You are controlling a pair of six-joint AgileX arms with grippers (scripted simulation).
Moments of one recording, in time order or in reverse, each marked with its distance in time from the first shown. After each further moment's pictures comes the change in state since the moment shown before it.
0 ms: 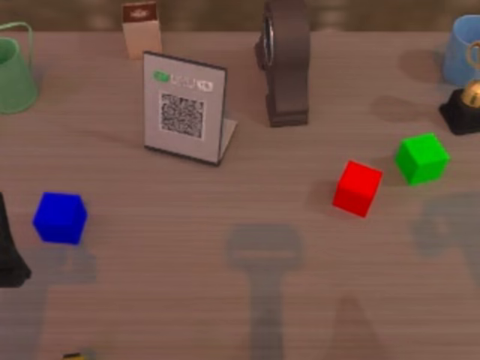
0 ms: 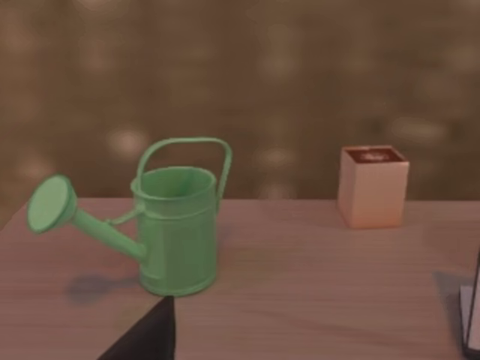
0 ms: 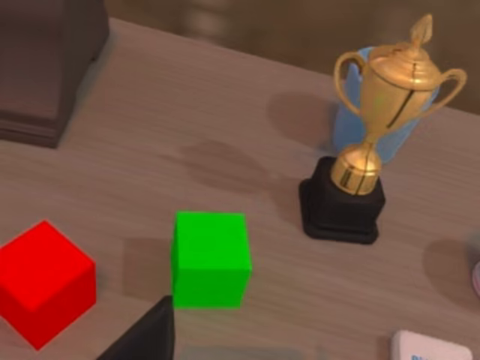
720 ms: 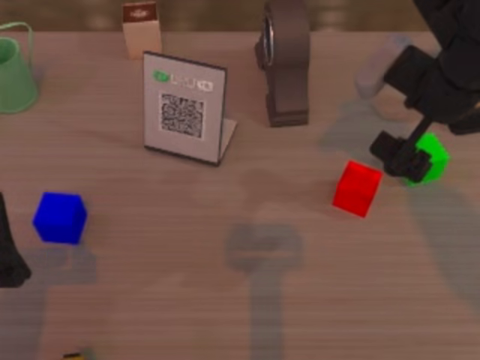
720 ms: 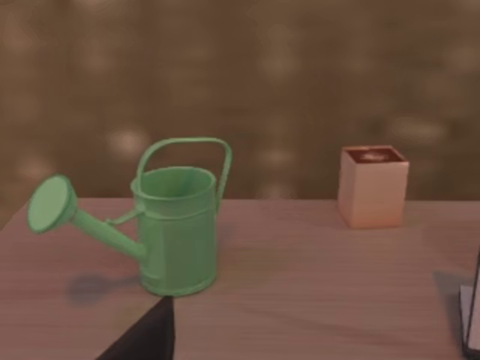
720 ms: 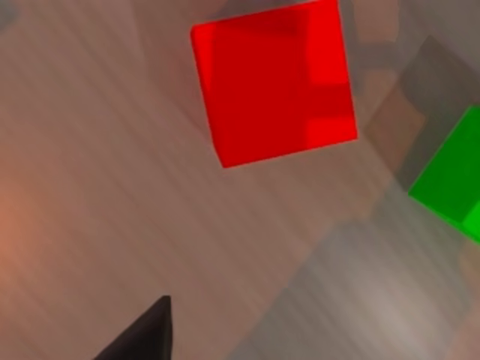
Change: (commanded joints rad) left arm 0.000 0.000 0.000 0.000 0.000 0.000; right arm 0.223 1.281 1.001 -0.687 -0.004 -0.373
